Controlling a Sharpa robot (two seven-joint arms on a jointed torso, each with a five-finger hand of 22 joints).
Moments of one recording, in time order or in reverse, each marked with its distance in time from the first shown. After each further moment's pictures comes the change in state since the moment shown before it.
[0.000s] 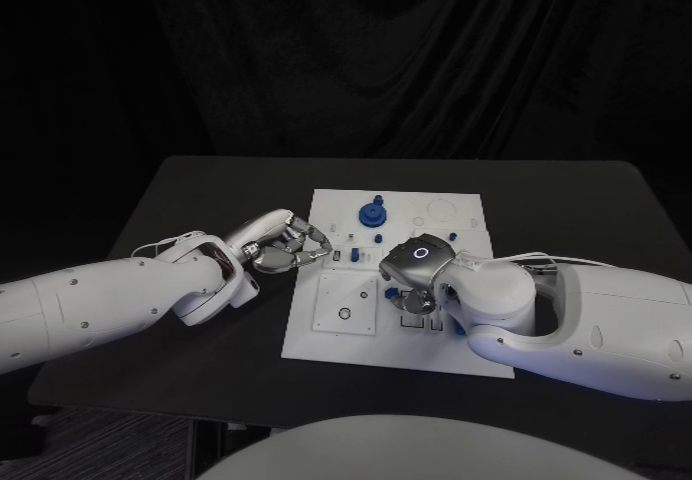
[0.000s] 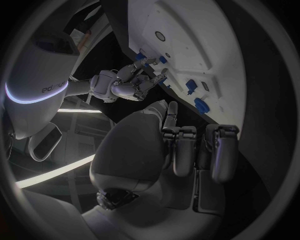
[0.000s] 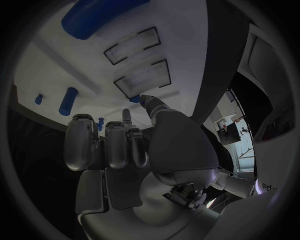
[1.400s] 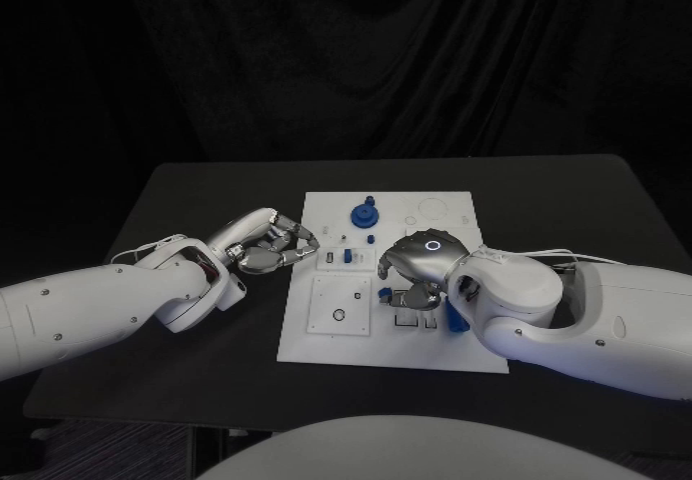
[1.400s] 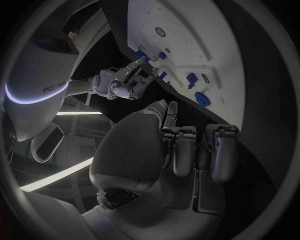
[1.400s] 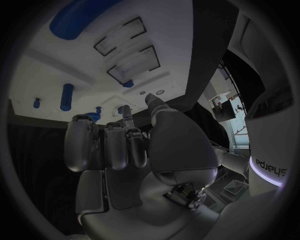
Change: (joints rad) left arm 0.008 -0.035 0.000 0.034 -0.004 -0.036 0.001; left_hand -0.004 -0.004 0.000 0.000 -0.008 0.000 0.000 0.000 -0.002 0.003 -0.004 -0.001 -0.001 0.000 0.000 0.000 0.000 0.000 0.000 0.000 0.000 0.000; right arm 0.009 -0.080 0.000 0.041 0.106 -0.170 0.090; right_hand -0.009 -0.007 -0.065 0.070 -0.276 0.120 -0.002 -0.001 -0.163 0.000 0.008 0.000 0.000 0.000 0.000 0.012 0.000 0.000 0.000 0.000 0.013 0.000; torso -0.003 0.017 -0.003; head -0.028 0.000
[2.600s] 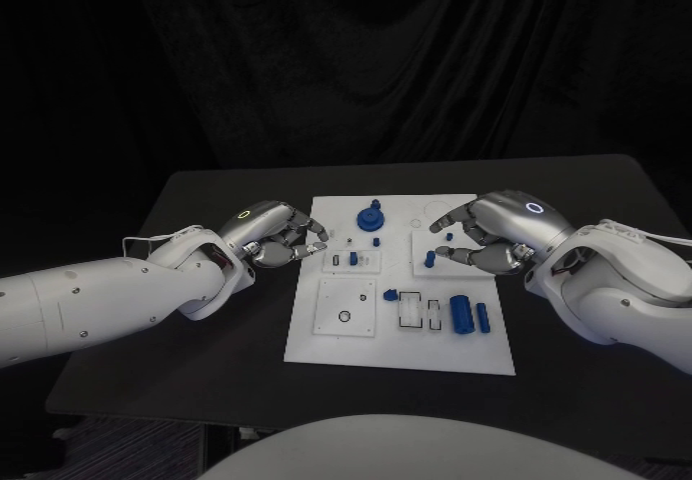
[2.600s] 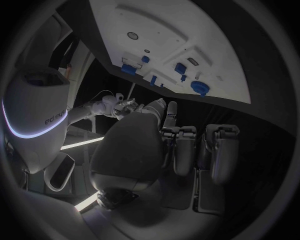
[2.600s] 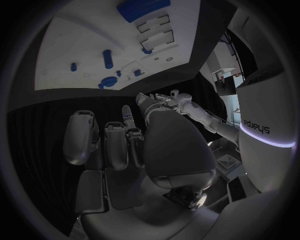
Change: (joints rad) left arm 0.003 0.008 0.000 -0.016 -0.258 -0.154 -0.065; left_hand -0.014 -0.014 -0.008 0.003 -0.032 -0.002 -0.005 -0.003 -0.005 -0.004 -0.012 0.000 0.000 0.002 -0.012 0.000 0.000 0.000 0.004 -0.011 0.000 0.000; right arm 0.085 -0.238 -0.001 0.027 0.178 -0.311 0.290; right_hand 0.112 0.001 0.099 -0.020 -0.034 0.059 -0.002 -0.070 -0.242 -0.001 -0.016 -0.017 0.000 0.000 -0.007 -0.003 0.000 0.015 -0.003 -0.011 -0.101 0.000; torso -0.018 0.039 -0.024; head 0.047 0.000
